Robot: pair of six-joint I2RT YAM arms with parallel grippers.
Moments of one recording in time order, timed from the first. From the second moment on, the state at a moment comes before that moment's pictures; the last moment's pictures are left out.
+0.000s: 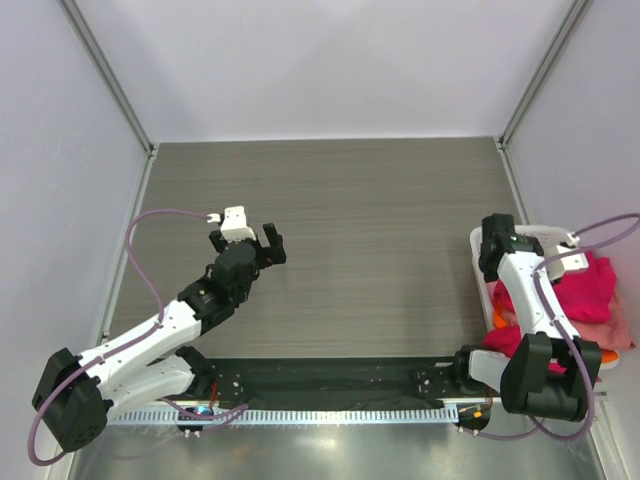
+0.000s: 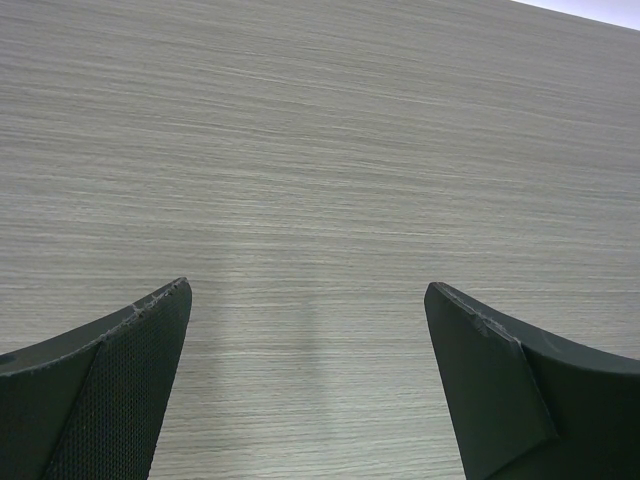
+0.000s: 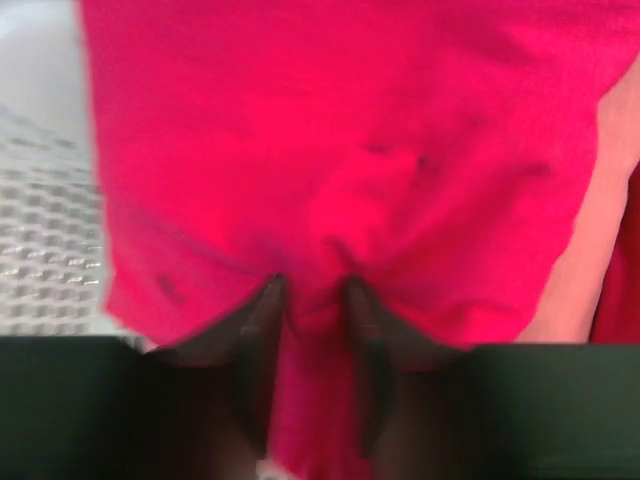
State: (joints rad) left arm -0.73 0.95 0.55 0.07 -0.61 -0.45; right arm -0.08 1.16 0.84 -1.09 1.09 1.39
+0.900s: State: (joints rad) left arm -0.73 0.97 0.56 0.06 -0.61 -0.45; right arm 0.44 1.19 1.69 -0.81 0.51 0.74
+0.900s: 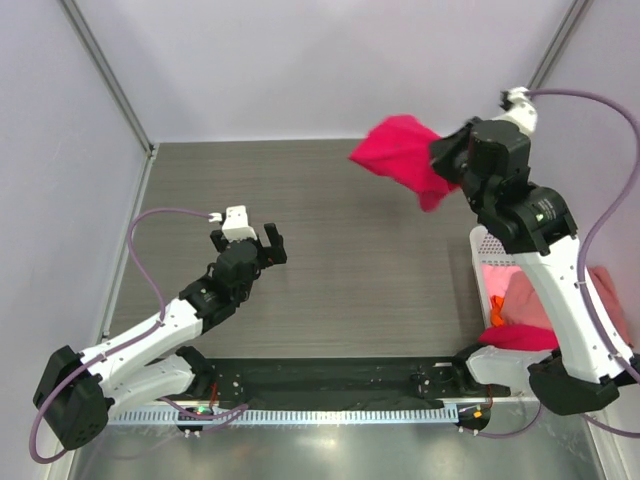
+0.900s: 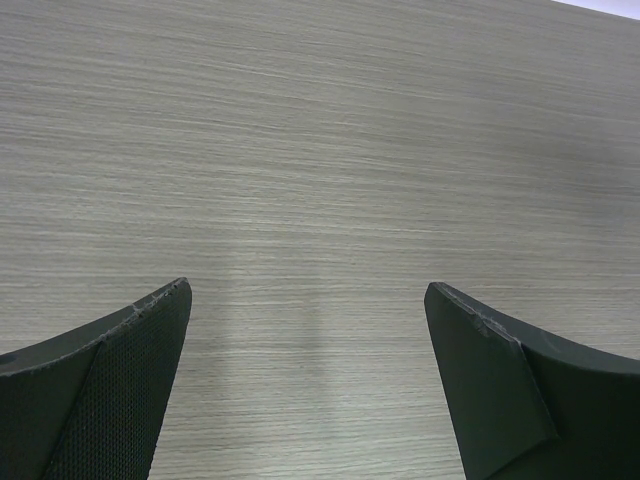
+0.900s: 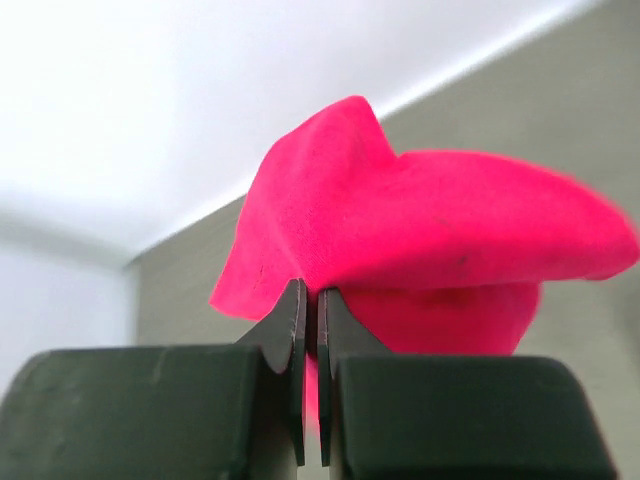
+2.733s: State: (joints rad) left arm -0.70 1.42 0.83 -0.38 -0.29 -0.71; right arm 1.06 1.25 0.76 -0.14 0.23 0.56
